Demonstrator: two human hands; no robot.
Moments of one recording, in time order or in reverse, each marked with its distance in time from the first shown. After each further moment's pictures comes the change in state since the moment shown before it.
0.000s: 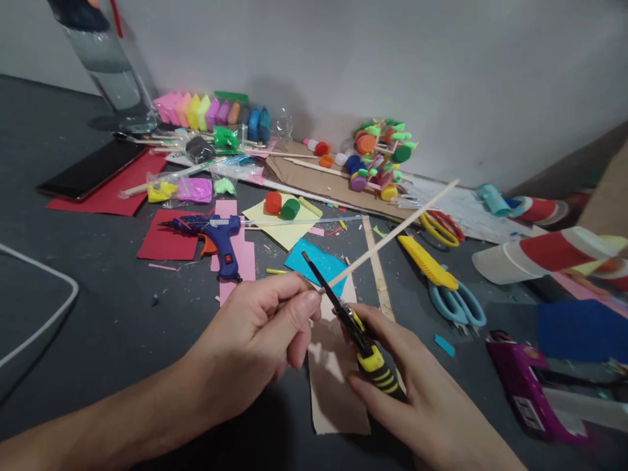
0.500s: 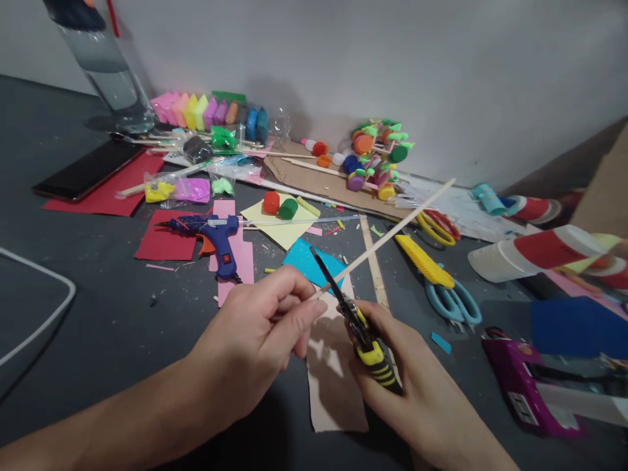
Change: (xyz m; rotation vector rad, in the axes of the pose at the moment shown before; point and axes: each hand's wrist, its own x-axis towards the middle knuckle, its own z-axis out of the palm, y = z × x) left_hand 0.000 -0.004 0.002 0.126 0.067 0.105; right_hand 0.003 -0.002 0.003 -0.006 0.045 0.018
